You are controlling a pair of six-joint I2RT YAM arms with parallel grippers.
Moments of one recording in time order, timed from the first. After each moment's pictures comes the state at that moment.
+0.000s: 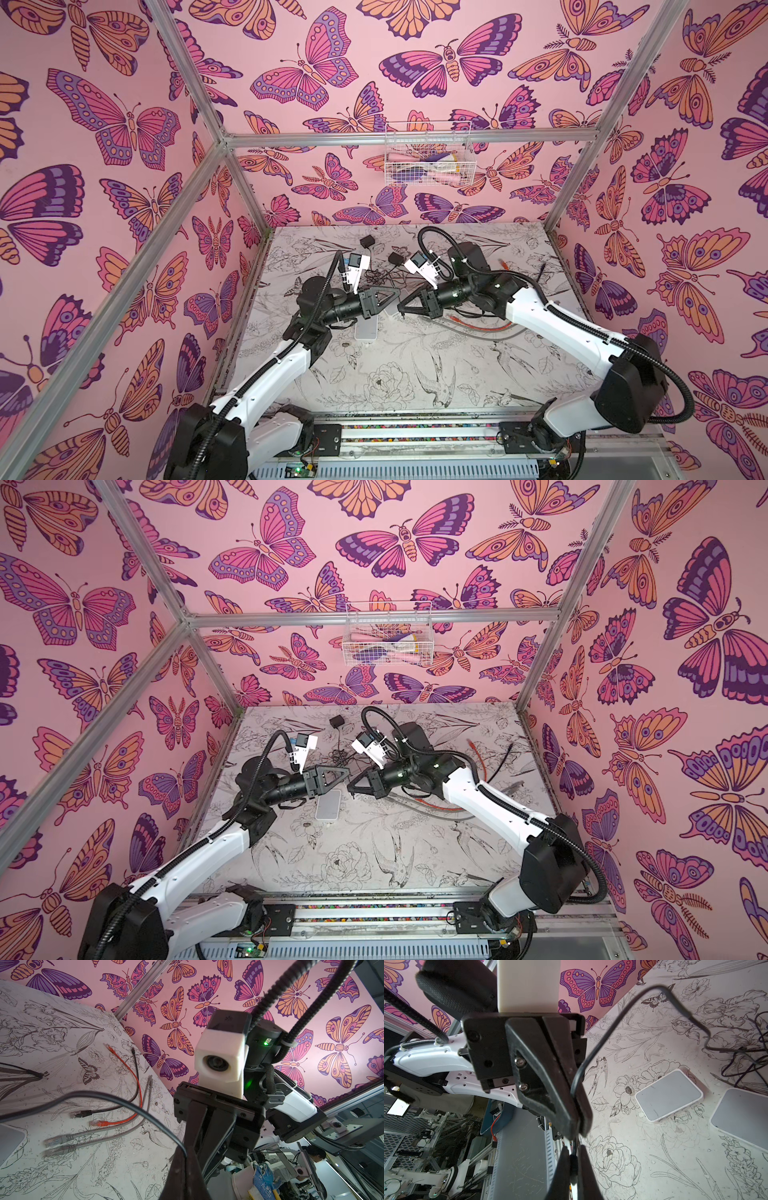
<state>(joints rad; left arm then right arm) -0.38 1.11 0.65 0.44 0.88 -0.84 0.68 1.49 1.23 -0.35 -0.89 0.26</state>
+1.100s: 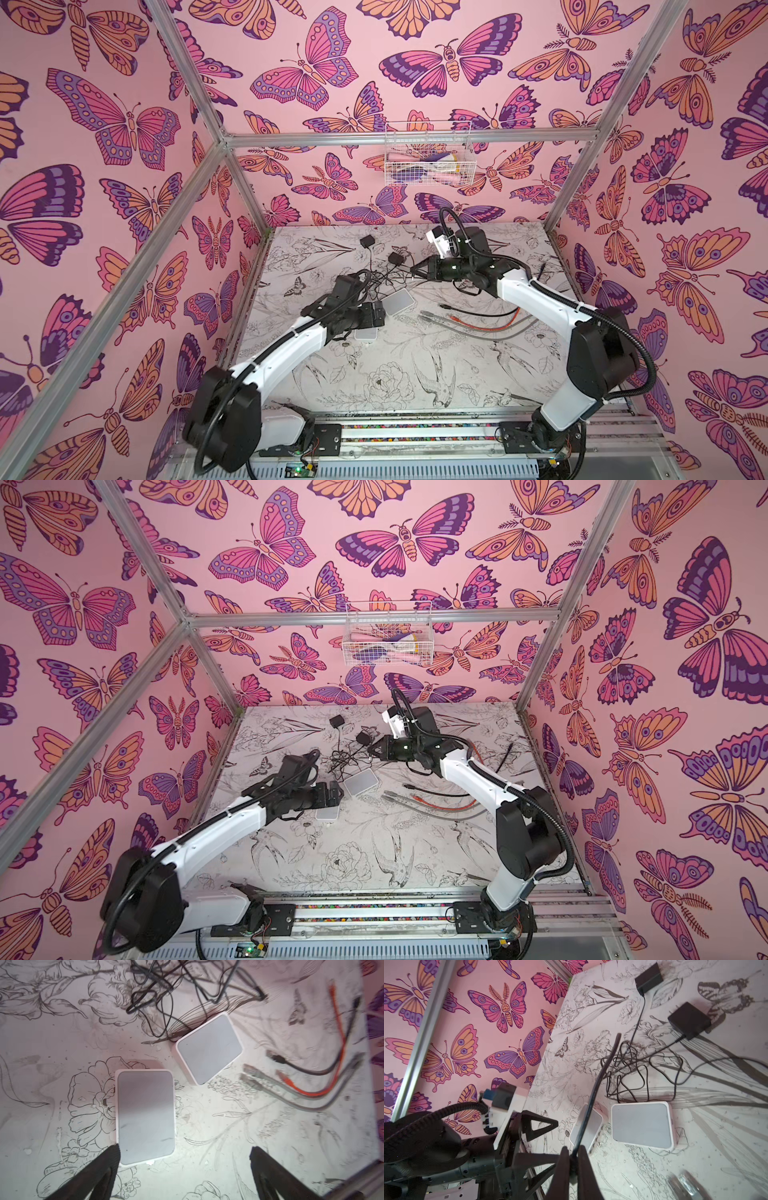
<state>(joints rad) -0.48 1.36 0.87 -0.49 0.07 -0.52 0.50 1.66 1.28 -0.20 -0.61 0.55</state>
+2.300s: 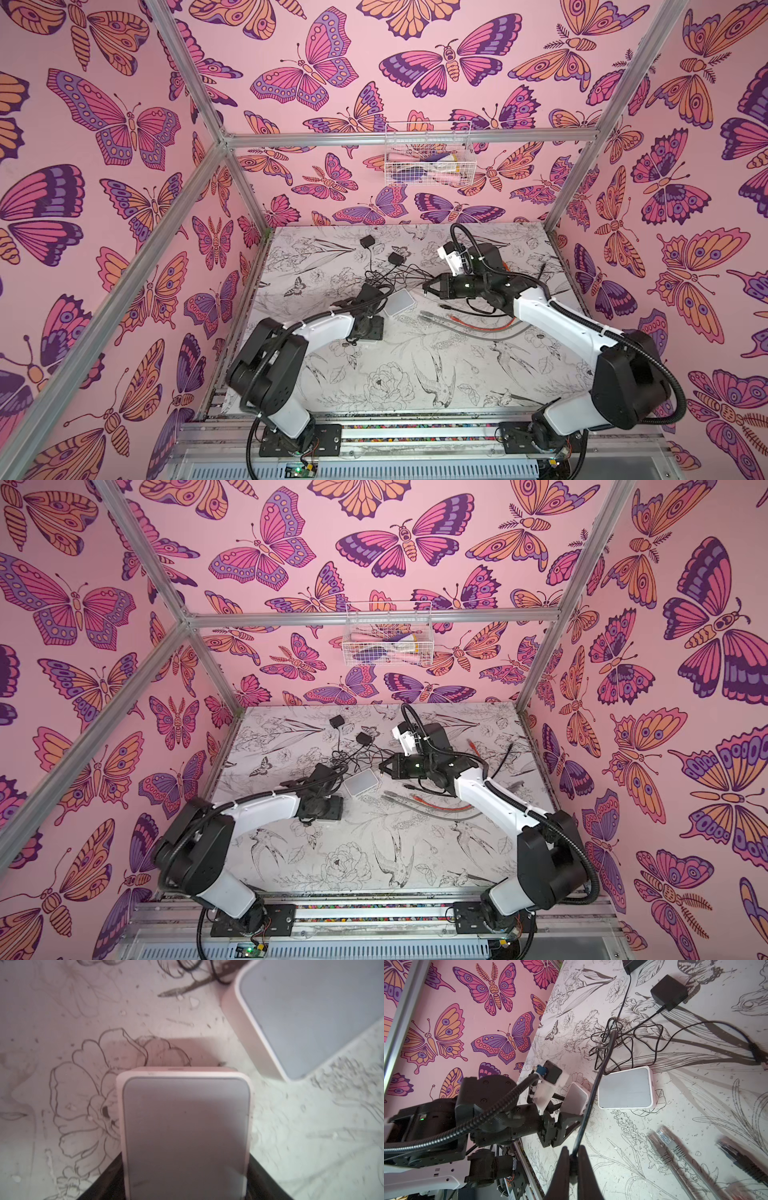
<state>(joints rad) -0.56 1.55 0.81 -0.41 -0.07 -0.42 0.49 1.47 1.07 -0.20 -0.59 0.50</state>
